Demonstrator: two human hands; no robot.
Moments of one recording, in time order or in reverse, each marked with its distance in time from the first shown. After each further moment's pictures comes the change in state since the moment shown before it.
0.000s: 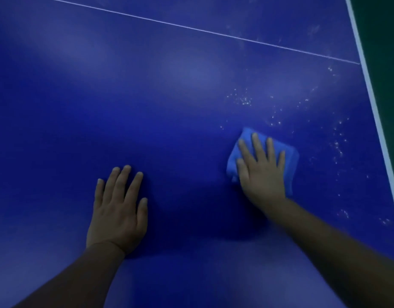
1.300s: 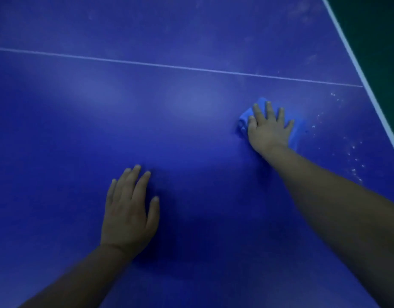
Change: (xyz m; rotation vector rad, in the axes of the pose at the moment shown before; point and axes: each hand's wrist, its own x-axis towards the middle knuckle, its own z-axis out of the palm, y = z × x) left_hand 0.085 0.004 -0.016 -0.136 0.189 0.068; right_hand 0.192 0.006 -0.021 0.105 -0.108 0.298
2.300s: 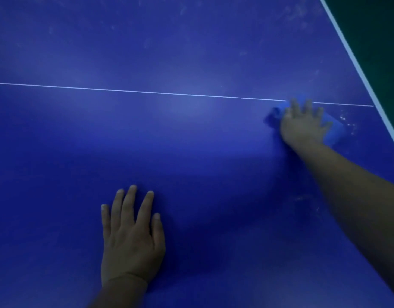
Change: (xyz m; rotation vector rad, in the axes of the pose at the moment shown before) left_hand 0.103 0.024 0.040 0.108 -0.032 -0.139; right_hand 0.145 0.049 -0.024 0.047 0.065 0.297
